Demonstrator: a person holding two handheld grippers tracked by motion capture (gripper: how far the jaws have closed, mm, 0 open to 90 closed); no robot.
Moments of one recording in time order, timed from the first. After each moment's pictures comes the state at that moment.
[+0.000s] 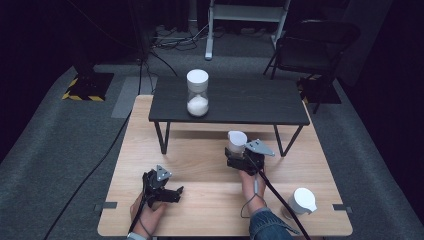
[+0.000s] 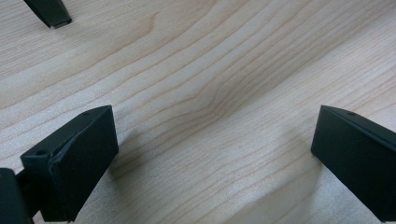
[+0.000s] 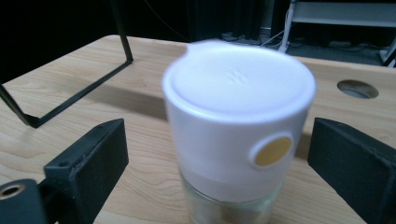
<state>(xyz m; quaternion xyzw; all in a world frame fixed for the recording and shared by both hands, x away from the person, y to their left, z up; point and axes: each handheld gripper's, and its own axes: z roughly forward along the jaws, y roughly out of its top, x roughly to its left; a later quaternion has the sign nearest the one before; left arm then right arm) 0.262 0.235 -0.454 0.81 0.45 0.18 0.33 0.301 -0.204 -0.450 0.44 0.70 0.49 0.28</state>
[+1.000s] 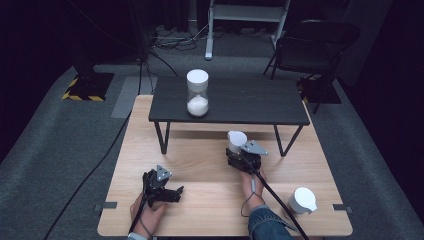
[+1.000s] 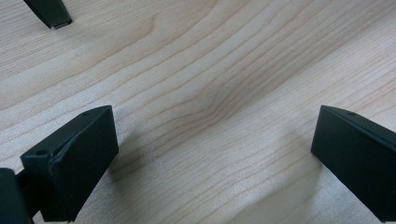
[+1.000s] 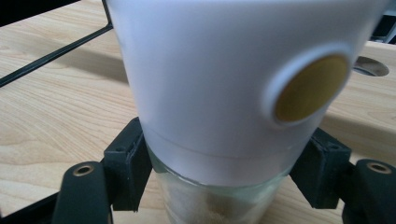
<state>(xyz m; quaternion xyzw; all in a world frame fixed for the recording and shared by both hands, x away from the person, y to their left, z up) 0.263 0.234 -0.454 0.81 0.45 0.18 0.33 0.317 -0.195 -0.467 0.44 0.73 0.45 0.29</state>
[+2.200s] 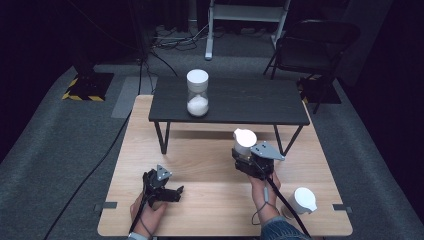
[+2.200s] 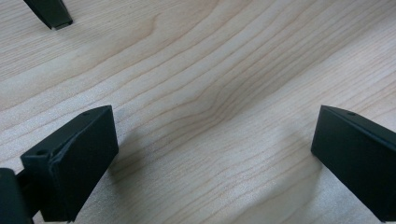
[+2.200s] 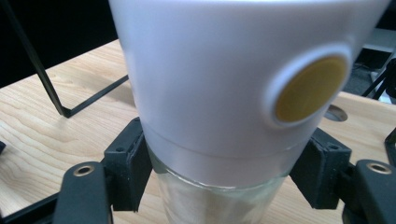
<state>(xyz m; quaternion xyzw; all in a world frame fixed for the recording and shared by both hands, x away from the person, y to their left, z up) 0.263 0.233 -0.454 0.81 0.45 0.18 0.33 0.260 -0.213 -0.396 0.40 0.72 0.47 0.31</state>
